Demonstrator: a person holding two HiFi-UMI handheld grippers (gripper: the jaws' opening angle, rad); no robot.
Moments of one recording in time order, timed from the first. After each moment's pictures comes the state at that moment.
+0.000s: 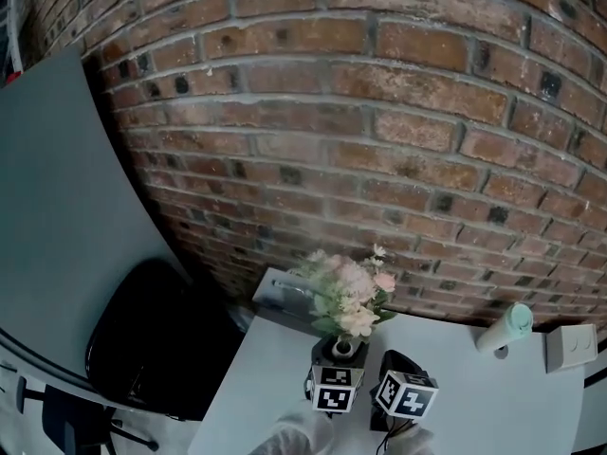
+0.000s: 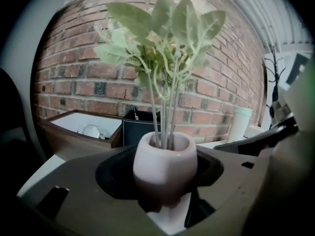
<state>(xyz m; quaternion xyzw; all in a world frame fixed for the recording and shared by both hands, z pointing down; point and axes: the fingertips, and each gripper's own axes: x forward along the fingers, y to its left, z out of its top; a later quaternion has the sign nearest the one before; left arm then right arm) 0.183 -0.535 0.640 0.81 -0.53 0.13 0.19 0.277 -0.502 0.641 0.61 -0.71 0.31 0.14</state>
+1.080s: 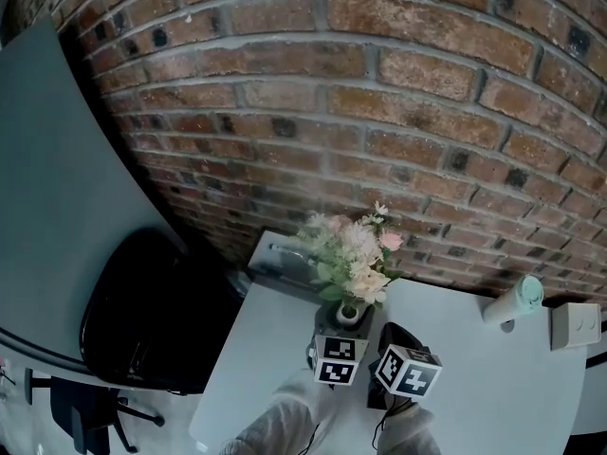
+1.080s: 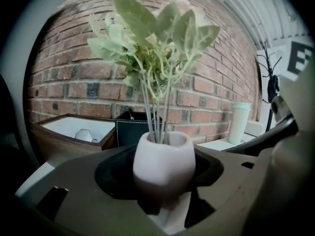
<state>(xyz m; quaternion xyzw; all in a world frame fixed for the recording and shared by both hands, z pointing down) 0.190 -0.549 0.651 0.83 -0.52 0.13 0.15 0.269 -0.500 0.658 0.61 -0.71 0.34 0.13</state>
